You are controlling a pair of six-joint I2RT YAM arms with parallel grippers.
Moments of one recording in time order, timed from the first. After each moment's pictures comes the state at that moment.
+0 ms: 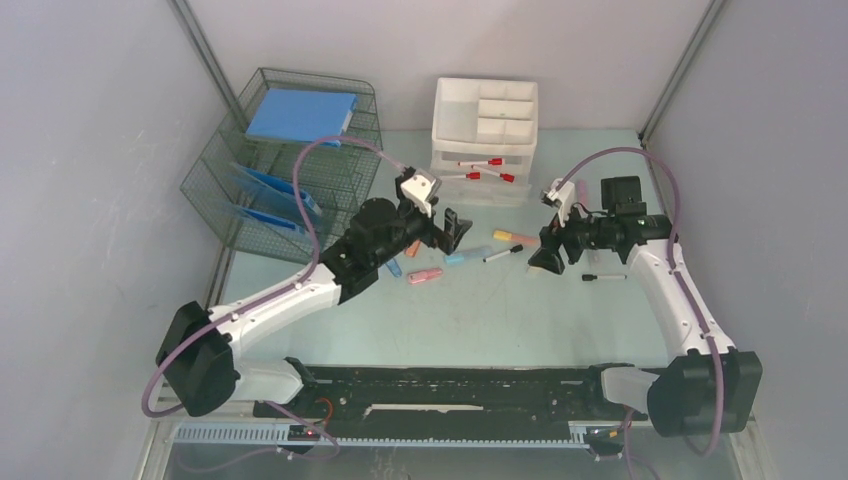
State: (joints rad) left arm -0.78 1.29 0.94 0.27 -0.01 -0.06; right arm 0.05 1.20 1.05 -0.80 -0.78 -0.65
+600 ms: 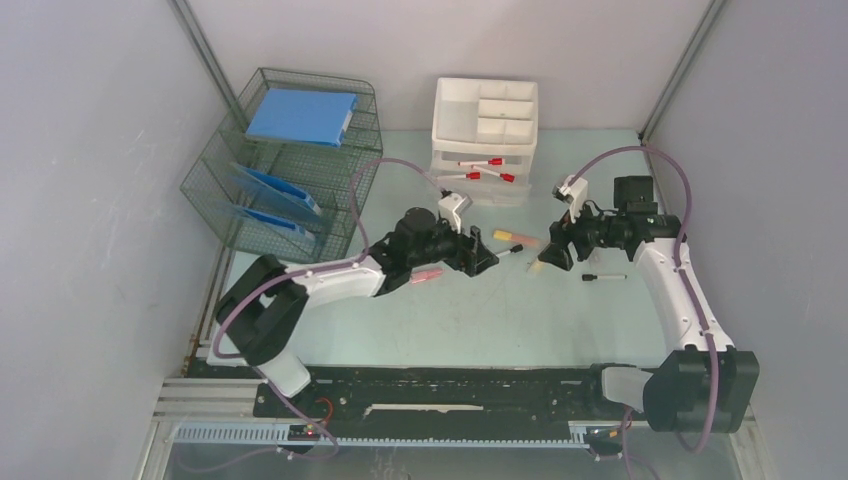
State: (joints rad) left arm -0.80 1.60 0.88 0.45 0.32 -0.41; right arm -0.03 1.22 1.05 -0.80 -0.78 -0.66
